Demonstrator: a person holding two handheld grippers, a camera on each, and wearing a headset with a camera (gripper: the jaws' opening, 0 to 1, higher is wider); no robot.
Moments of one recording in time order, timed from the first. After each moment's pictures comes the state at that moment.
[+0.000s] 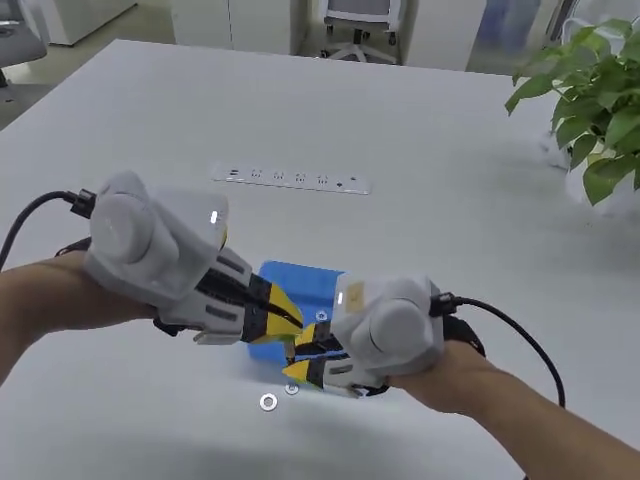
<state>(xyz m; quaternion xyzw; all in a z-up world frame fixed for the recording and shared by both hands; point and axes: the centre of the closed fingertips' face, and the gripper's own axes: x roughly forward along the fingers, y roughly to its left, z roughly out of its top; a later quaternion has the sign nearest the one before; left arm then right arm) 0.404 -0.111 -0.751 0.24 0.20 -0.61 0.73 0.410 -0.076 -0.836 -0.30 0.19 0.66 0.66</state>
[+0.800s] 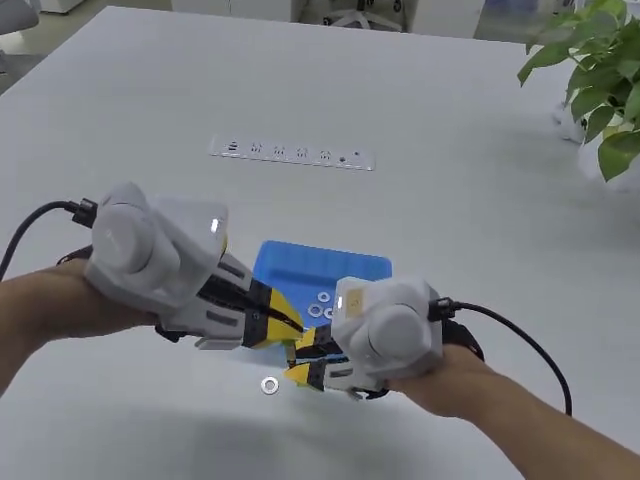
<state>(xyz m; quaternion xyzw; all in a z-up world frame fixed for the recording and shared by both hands) 0.404 -0.111 -0.775 0.22 0.22 -0.62 0.72 0.404 -0.077 -0.861 -0.28 0.22 0.67 0.65</state>
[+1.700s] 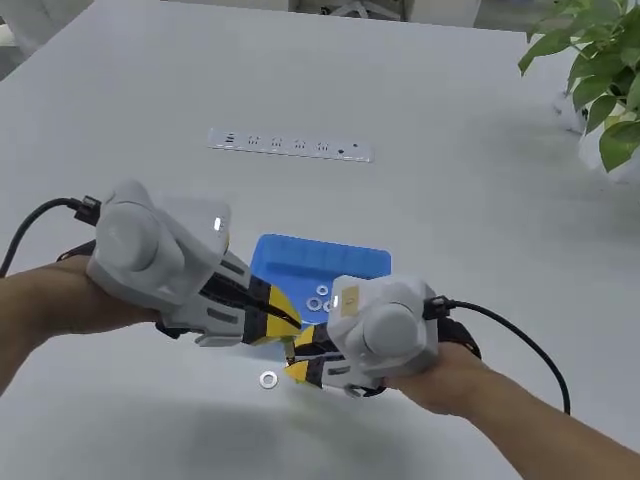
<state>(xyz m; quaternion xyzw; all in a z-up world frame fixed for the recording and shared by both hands) 0.405 -0.110 -0.784 0.23 0.23 -0.62 0.72 0.405 -0.077 -0.870 -0.29 0.23 0.66 0.66</state>
